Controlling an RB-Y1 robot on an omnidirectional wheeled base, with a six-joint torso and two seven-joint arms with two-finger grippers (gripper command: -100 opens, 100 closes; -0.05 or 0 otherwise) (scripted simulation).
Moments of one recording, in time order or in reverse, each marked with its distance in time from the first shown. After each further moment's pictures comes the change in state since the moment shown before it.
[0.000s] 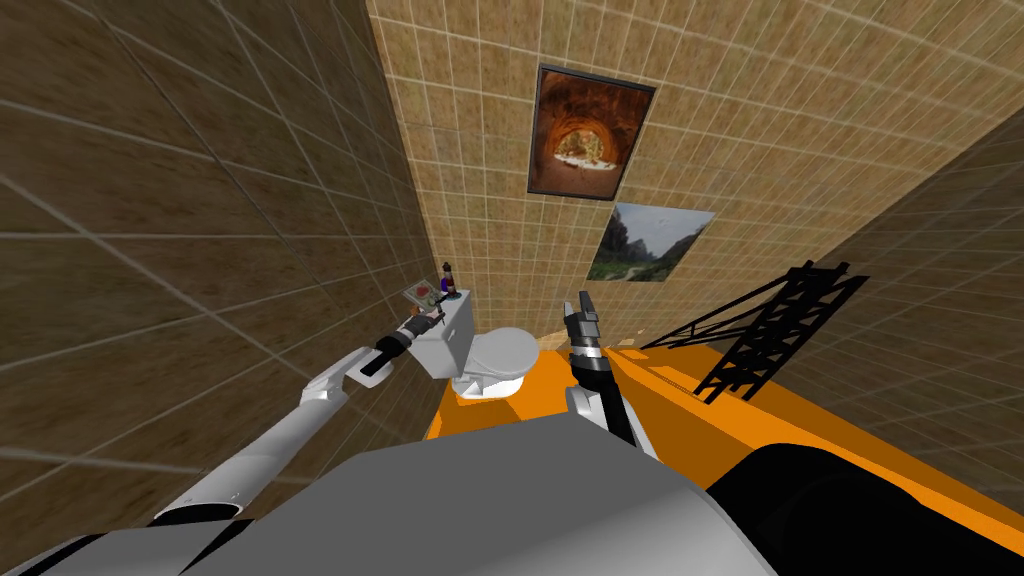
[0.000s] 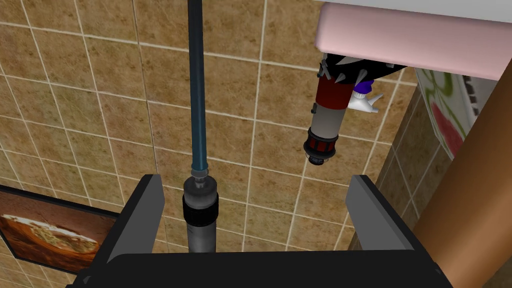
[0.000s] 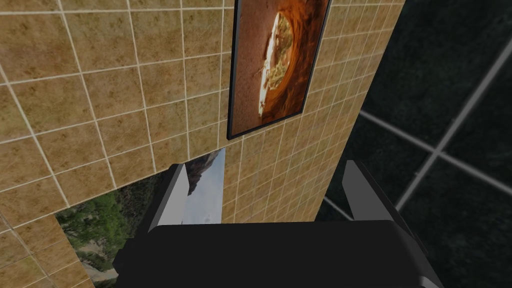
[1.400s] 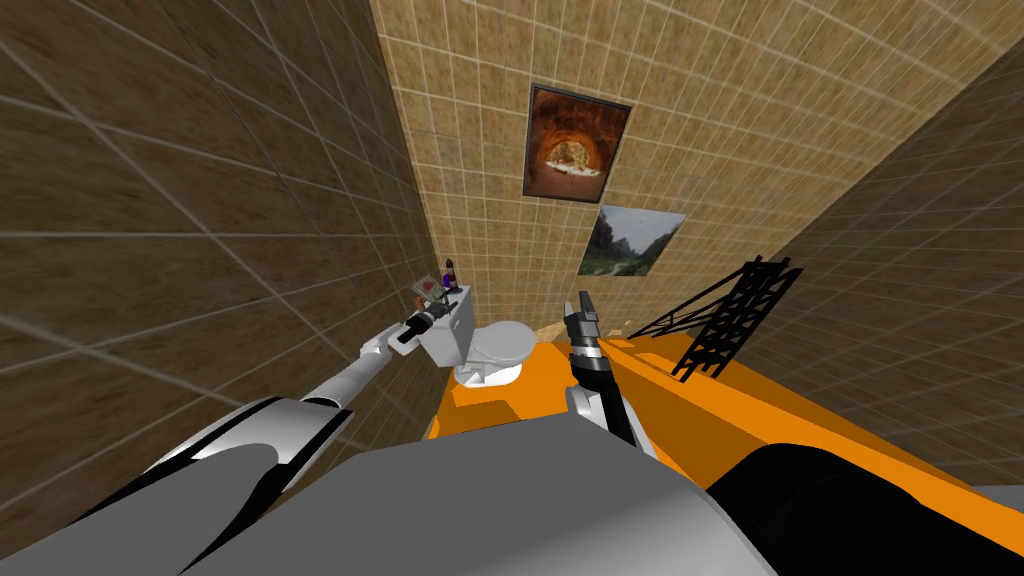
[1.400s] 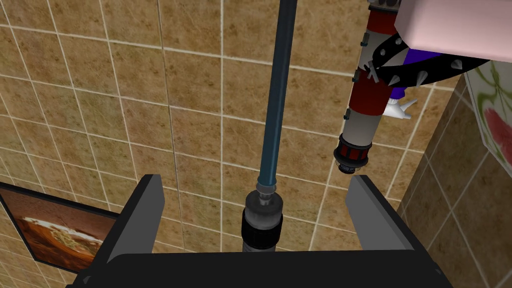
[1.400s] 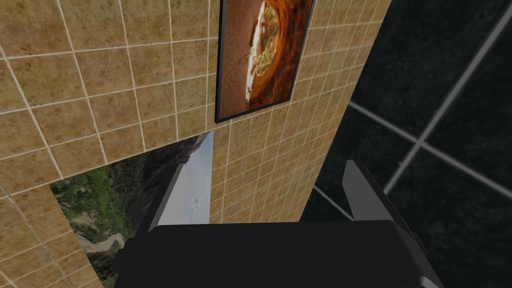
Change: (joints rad) left arm -0.382 -0.091 -0.124 0.429 0.085 -0.032 -0.118; right arm 0.000 0.000 0.000 0.000 0.000 0.000 0.000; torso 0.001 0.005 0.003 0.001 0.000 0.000
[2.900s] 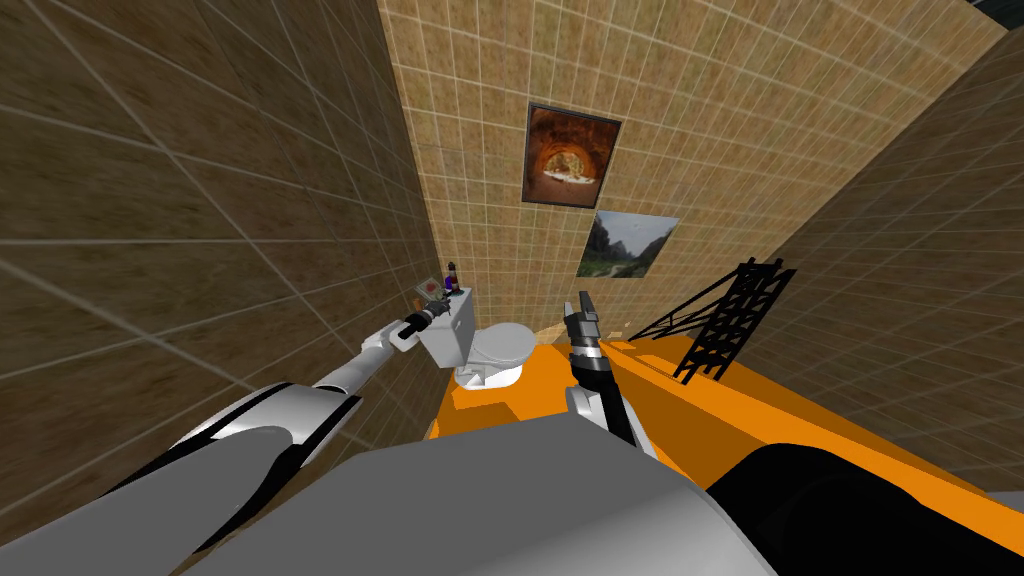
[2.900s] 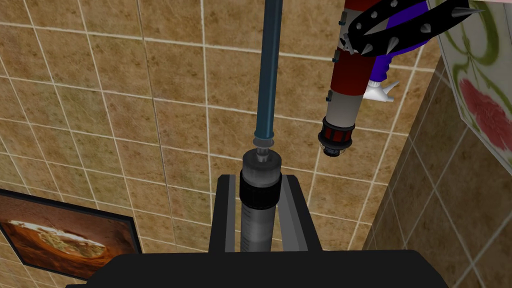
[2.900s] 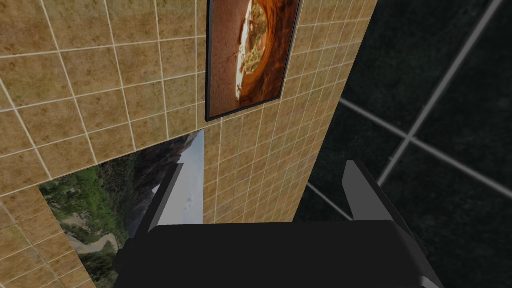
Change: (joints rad) left arm -0.074 -0.005 0.001 0.125 0.005 -0.012 -0.014; right arm 0.000 0.000 0.000 0.000 0.000 0.000 0.000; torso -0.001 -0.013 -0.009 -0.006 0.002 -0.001
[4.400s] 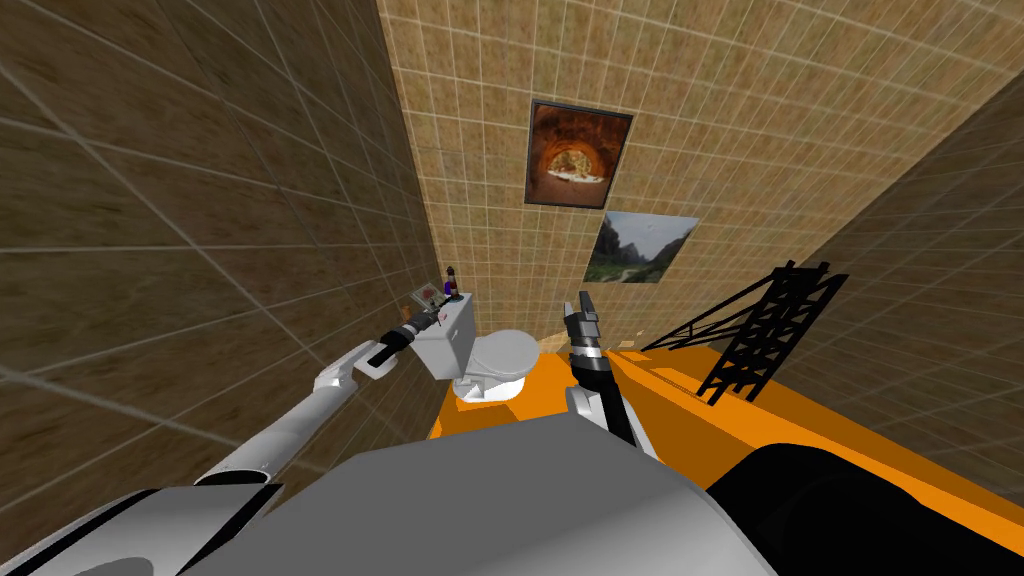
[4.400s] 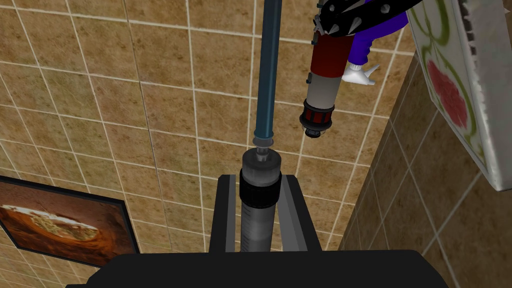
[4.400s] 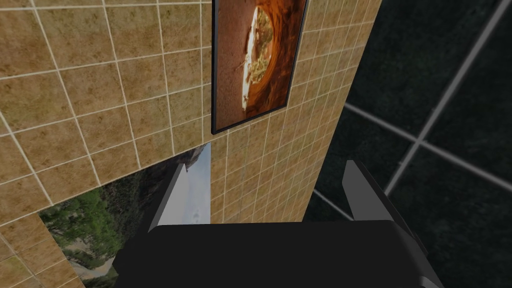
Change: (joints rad) left arm 0.368 0.087 0.109 -0.445 -0.079 0.040 0.115; right arm 0.000 0.000 0.000 0.000 0.000 0.000 0.000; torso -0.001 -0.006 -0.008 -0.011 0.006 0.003
